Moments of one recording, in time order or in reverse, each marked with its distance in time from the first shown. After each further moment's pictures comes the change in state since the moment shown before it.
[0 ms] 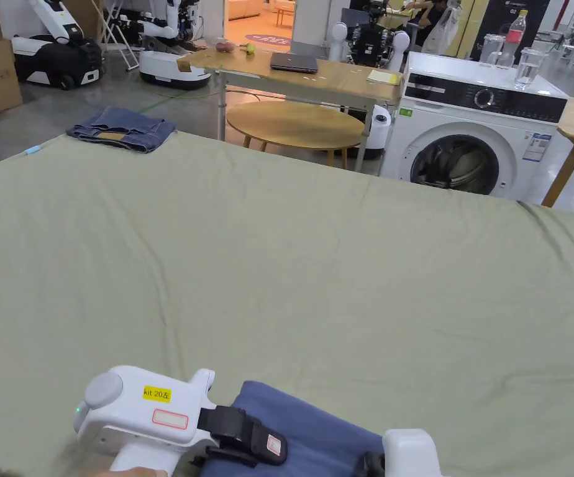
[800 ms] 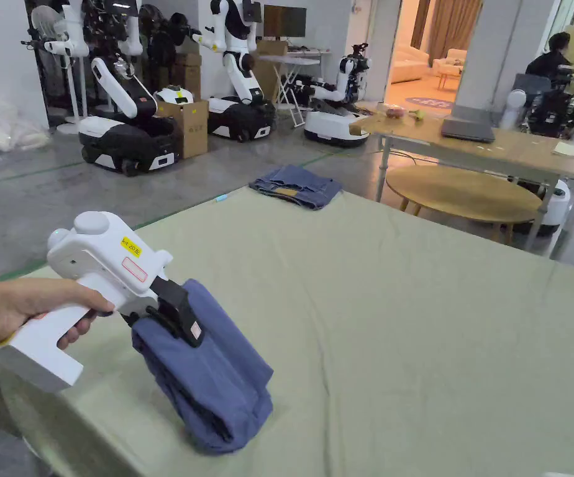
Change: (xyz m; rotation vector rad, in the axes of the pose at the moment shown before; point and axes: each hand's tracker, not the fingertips) left arm 0.009 0.104 0.360 0.200 0.573 0.047; right arm -0.049 0.083 -0.038 0.090 0.045 0.103
